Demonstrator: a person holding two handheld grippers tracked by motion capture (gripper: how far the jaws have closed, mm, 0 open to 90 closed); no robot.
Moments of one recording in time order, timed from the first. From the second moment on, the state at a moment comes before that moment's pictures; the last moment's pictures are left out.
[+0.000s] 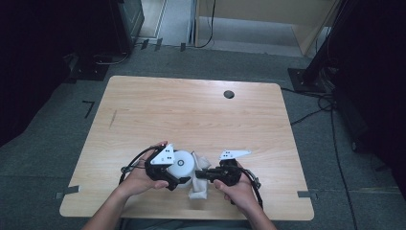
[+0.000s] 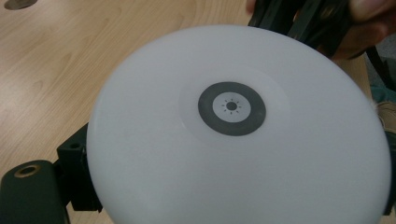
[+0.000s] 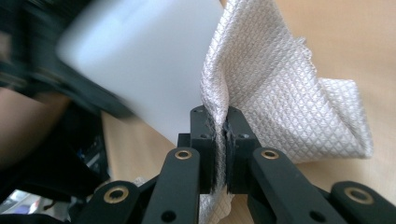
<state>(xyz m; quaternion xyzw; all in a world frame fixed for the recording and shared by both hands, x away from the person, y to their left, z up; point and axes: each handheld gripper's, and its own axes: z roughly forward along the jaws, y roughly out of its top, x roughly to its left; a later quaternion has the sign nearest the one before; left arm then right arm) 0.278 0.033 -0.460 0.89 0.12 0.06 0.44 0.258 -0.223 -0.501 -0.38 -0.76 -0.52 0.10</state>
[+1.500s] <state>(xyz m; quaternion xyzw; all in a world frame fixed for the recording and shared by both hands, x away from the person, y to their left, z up) 0.233 0.006 -0.483 0.81 0.36 0.20 0.42 0.265 -0.233 -0.519 -0.42 -0.77 -0.47 0.06</state>
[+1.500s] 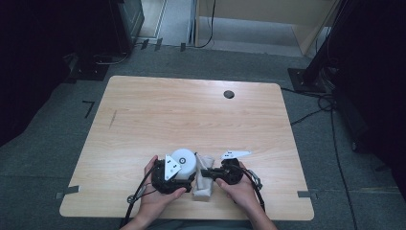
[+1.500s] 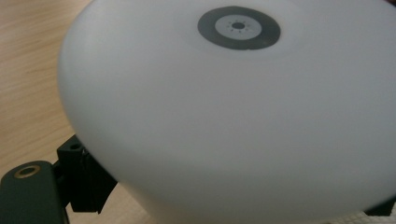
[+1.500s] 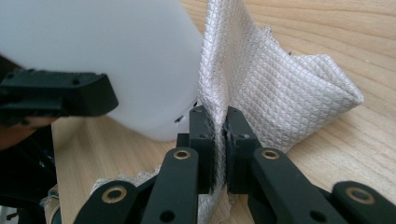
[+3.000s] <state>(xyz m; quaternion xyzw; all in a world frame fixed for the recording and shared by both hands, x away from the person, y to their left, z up) 0.269 0.027 -0.495 0.85 0.17 0.09 0.49 0.255 -0.237 -0.502 -0.41 -0.73 -0.53 0.09</state>
